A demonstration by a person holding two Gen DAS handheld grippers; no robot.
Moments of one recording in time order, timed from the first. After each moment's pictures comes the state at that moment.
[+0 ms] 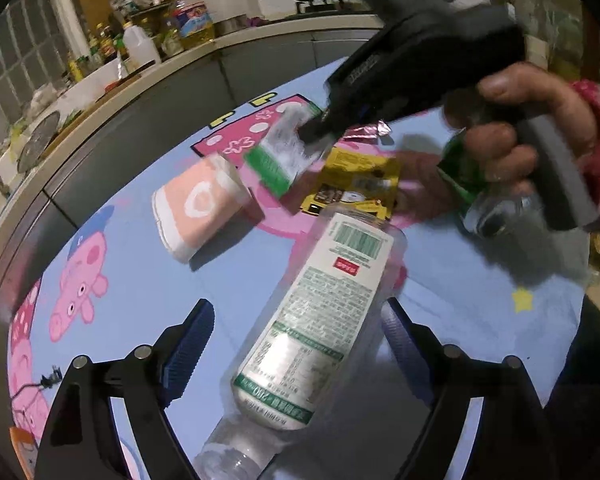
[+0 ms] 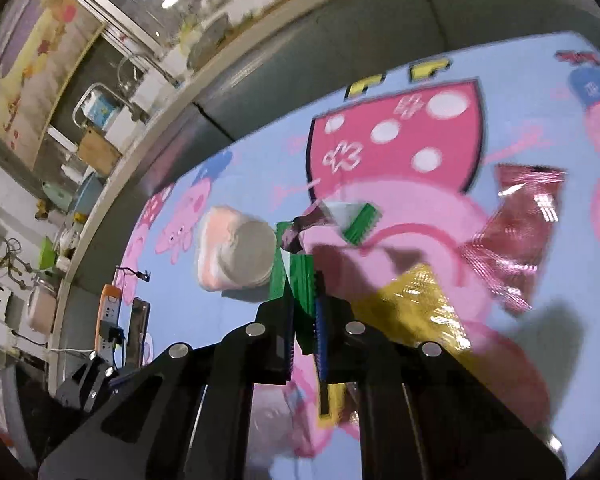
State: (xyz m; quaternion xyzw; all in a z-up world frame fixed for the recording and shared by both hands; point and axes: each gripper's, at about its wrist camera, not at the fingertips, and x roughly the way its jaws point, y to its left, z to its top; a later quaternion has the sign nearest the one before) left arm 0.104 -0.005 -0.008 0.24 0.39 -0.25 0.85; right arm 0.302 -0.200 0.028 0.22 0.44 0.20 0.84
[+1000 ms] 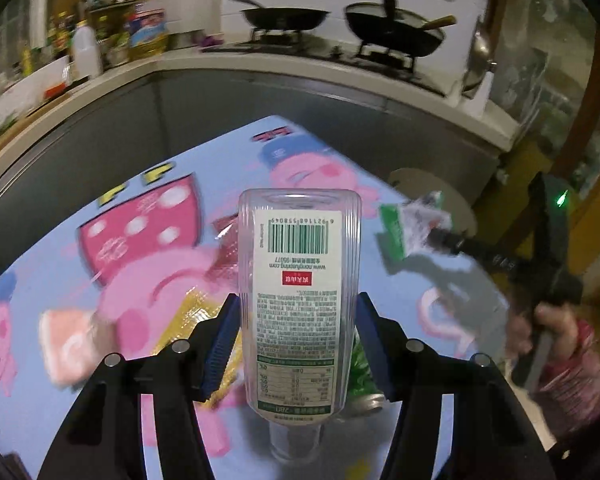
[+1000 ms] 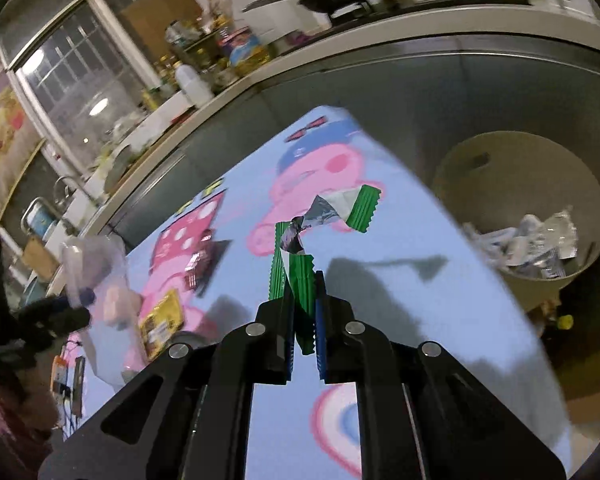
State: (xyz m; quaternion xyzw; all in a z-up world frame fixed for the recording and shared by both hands) left arm 0.153 -0.157 0.062 0.12 0.41 -0.36 0.83; right arm 0.142 -0.445 0.011 0.28 0.32 -0.01 0.91
